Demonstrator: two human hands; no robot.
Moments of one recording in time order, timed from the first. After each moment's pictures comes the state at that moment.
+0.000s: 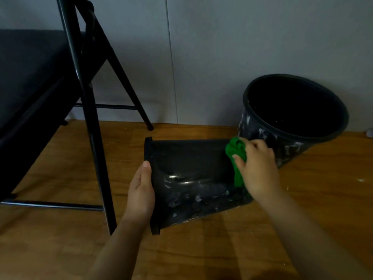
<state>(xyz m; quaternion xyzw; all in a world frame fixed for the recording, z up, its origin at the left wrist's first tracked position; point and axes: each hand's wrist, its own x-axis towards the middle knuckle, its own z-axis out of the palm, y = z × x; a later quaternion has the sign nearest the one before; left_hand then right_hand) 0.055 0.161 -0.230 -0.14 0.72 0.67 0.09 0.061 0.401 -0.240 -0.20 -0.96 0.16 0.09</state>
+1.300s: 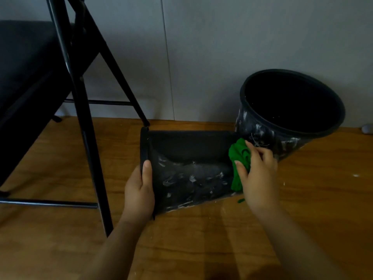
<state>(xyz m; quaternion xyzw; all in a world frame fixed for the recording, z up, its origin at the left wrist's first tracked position) 0.059 0.163 -0.239 -0.08 0.78 0.62 0.03 0.088 0.401 -0.269 -0.23 -0.93 0.22 0.16</state>
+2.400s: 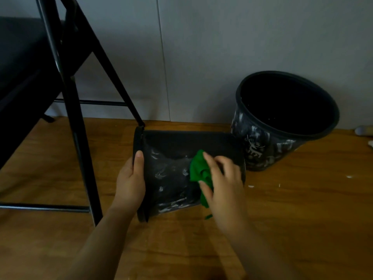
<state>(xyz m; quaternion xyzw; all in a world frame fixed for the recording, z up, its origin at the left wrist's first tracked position) 0.030 0.163 -0.238 -0.12 0.76 0.63 0.07 0.099 0.342 -0.265 -0.12 -0.96 0.23 0.12</state>
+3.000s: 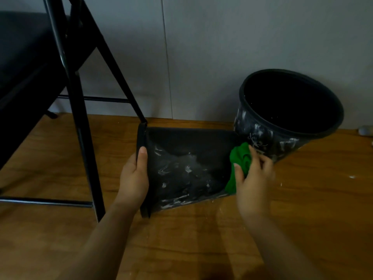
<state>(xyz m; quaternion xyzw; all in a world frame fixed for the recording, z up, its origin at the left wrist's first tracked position) 0.028 0.162 -0.241 -0.10 0.76 0.63 0.07 0.097 0.384 -0.277 -0.30 -0.90 0.26 0.19</state>
